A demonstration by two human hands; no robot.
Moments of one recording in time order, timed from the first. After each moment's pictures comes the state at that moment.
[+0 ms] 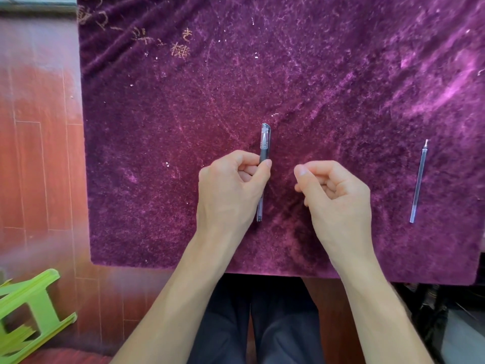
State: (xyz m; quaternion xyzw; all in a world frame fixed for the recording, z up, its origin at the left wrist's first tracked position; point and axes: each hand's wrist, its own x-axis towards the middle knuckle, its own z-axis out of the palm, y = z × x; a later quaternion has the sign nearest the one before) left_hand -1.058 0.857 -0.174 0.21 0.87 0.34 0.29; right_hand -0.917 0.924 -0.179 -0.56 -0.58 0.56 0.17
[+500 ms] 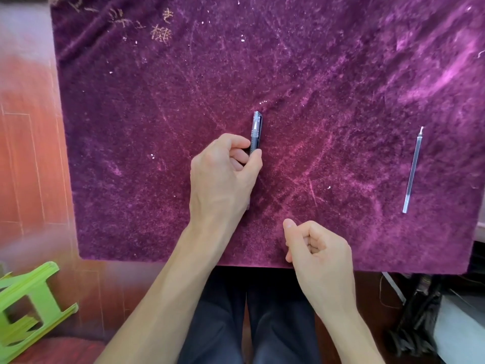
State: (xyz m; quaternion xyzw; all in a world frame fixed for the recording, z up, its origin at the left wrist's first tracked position) left_hand -1.052 0.867 -0.181 0.22 0.89 0.31 0.27; right_hand -0.864 0.860 -0.176 -0.61 -0.59 0.53 0.04
